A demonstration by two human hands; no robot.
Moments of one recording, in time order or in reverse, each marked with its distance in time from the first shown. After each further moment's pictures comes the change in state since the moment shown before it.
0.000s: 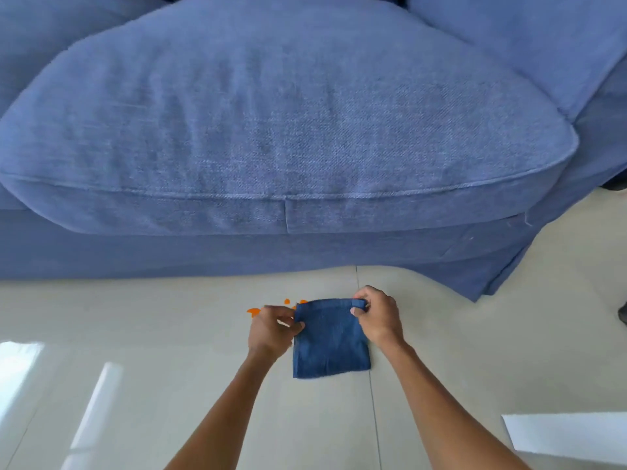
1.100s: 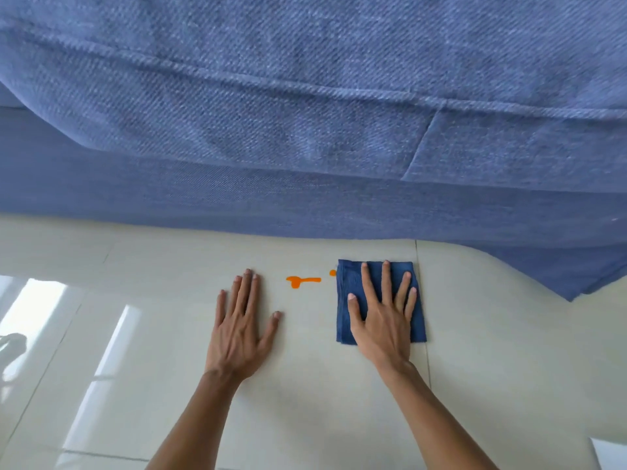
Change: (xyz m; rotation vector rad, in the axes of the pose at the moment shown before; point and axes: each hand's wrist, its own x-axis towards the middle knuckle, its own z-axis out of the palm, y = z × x) left_hand 0.024 -0.161 -0.048 0.679 0.277 0.331; right_hand -0.010 0.021 0.137 -0.569 0.204 -0.268
